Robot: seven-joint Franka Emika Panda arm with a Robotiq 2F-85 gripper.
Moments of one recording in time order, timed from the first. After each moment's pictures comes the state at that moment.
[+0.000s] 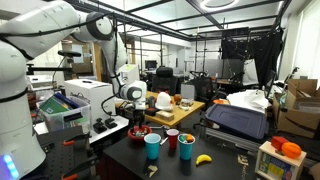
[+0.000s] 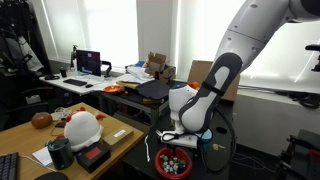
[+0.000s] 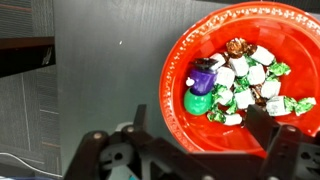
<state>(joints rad) 0.40 0.87 -0.02 -1.91 0.08 2.65 1.40</state>
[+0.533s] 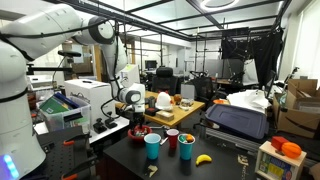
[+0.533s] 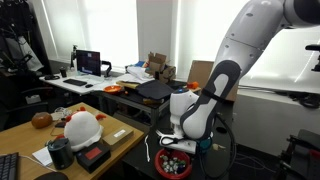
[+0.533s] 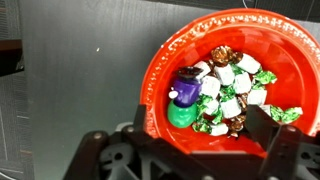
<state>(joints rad) 0.39 0.91 -0.01 -1.91 0.08 2.76 1.40</state>
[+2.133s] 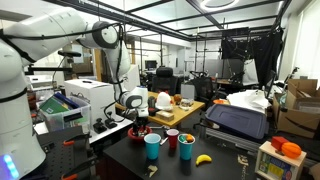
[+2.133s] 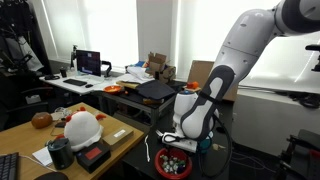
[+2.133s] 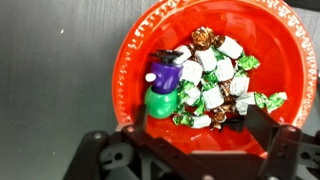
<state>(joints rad) 0.32 0.97 0.04 -1.89 0.16 2.90 1.24</state>
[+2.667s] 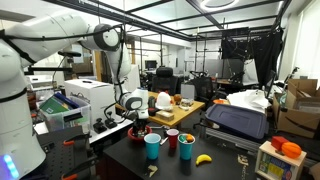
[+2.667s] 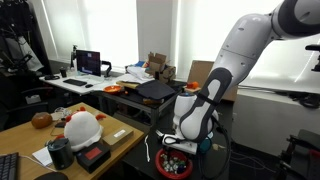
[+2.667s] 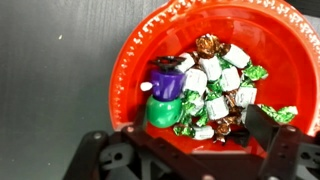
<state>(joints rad) 0.29 1.00 0.06 -1.87 0.19 2.90 1.19</state>
